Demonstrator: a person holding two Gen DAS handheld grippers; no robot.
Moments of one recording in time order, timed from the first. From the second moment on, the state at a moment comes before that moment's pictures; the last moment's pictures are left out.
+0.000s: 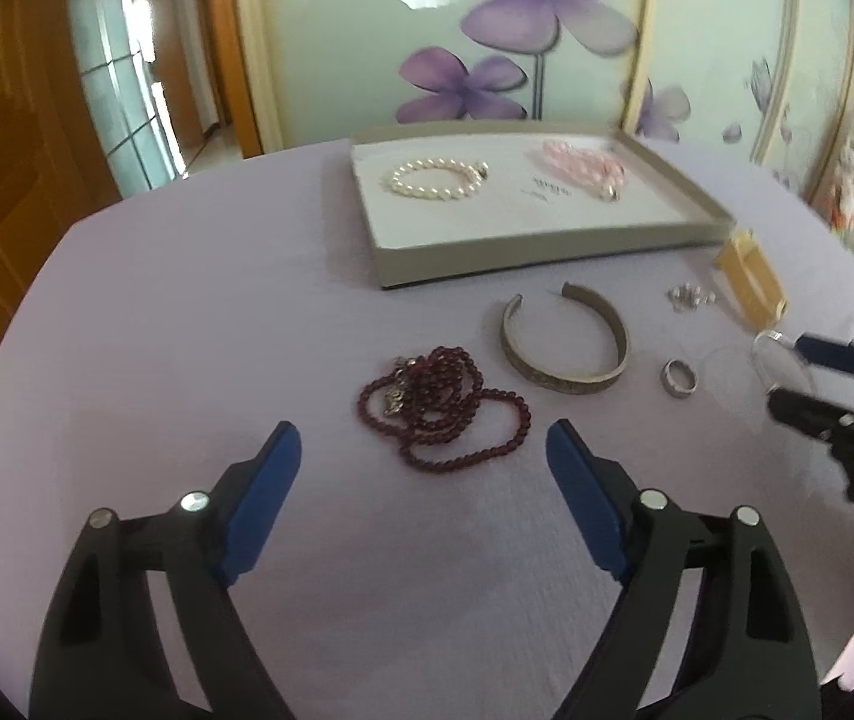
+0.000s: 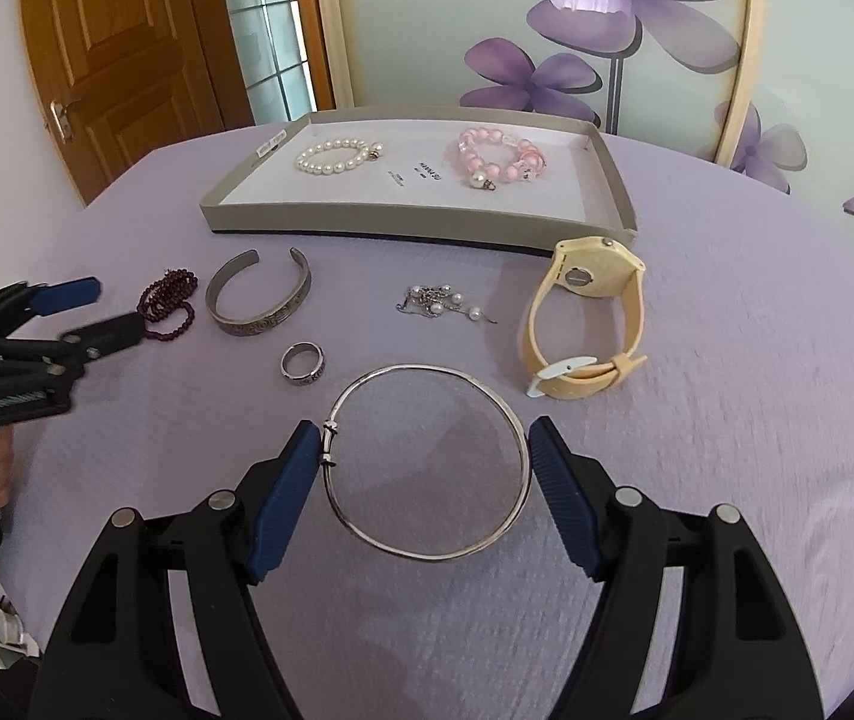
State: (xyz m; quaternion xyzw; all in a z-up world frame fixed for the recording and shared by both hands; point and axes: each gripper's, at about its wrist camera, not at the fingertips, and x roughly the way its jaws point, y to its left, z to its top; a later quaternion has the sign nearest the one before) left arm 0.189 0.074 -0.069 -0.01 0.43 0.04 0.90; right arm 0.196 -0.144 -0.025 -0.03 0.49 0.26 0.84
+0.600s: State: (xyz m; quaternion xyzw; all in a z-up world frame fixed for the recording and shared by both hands) left arm 0.215 0.068 -0.085 0.02 0.45 0.01 0.89; right arm 0.203 -0.153 -0.022 -0.01 0.48 0.26 0.84
